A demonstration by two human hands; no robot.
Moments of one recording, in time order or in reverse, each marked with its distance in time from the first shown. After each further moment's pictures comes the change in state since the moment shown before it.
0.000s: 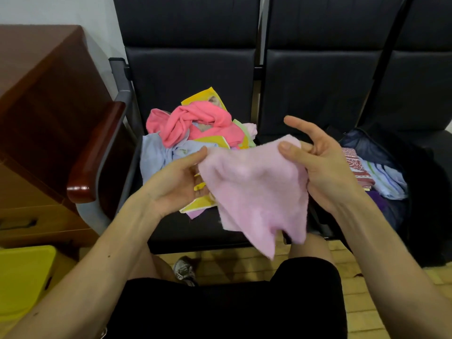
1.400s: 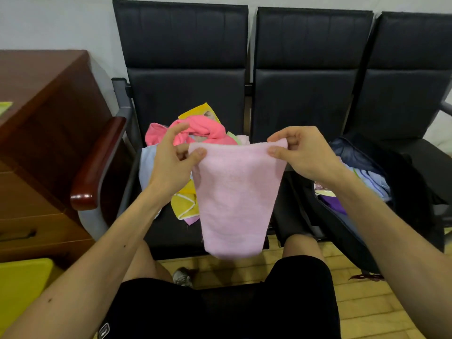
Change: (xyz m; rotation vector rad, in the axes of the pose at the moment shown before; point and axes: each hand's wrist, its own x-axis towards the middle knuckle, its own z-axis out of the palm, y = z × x) left_hand -0.008 0.004 0.007 0.640 0.337 0.701; right_hand 0.014 -0.014 -0.014 -0.804 0.104 -0.096
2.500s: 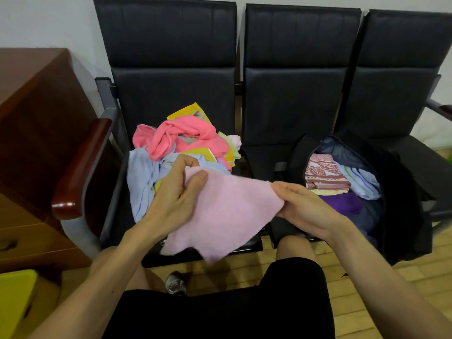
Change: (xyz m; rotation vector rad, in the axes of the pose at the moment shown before) left_hand -0.035 -0.011 0.009 0.212 -0.202 0.222; right_hand -0.052 0.060 0.024 0.807 -0.398 0.377
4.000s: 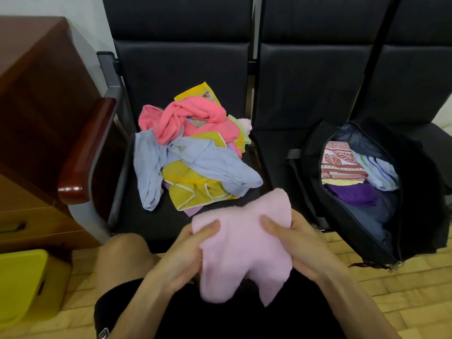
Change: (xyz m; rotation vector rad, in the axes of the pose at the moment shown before) left_hand -0.074 -0.050 0.035 -0.934 -0.073 -0.911; right_hand -0.019 0.042 0.066 0.284 0.237 0.078
